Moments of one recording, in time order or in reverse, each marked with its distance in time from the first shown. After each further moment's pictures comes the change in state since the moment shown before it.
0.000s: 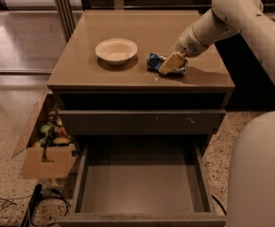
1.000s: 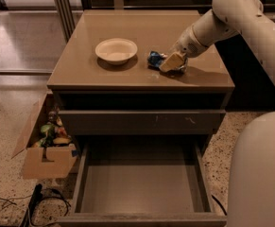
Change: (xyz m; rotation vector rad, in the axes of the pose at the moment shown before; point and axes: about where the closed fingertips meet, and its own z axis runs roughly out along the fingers) arm 0.001 0.000 0.002 -0.003 -0.008 -0.004
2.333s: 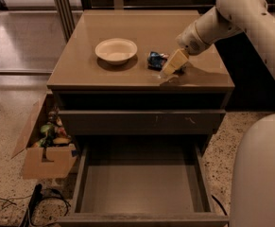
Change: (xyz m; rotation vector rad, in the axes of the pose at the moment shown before) arm -0.005 -0.003 -0.009 0.016 -0.029 -0.004
